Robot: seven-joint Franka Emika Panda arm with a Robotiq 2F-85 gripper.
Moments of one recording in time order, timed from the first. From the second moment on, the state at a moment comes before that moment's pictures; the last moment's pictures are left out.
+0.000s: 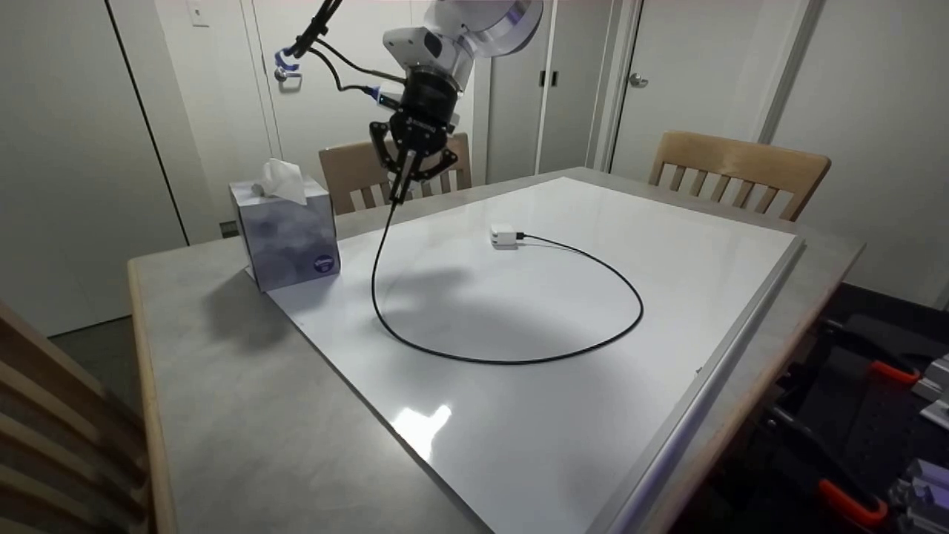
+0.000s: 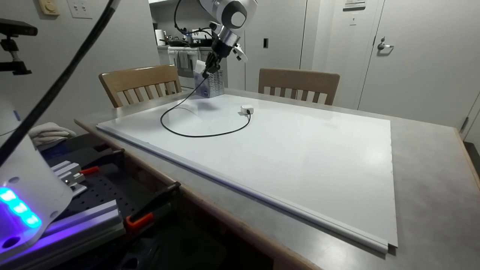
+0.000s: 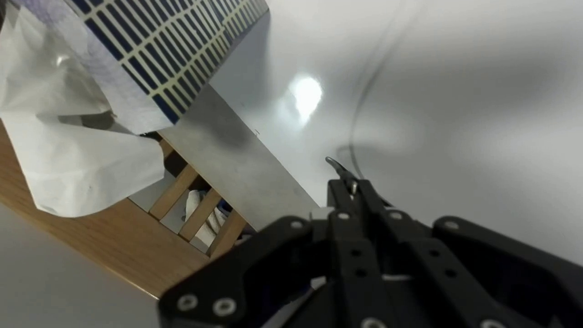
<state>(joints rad) -0.20 0.87 0.52 -1.38 0.24 2.02 -2.59</state>
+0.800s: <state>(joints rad) -0.36 1.08 0.96 -1.27 -0.36 1.78 -2.60</state>
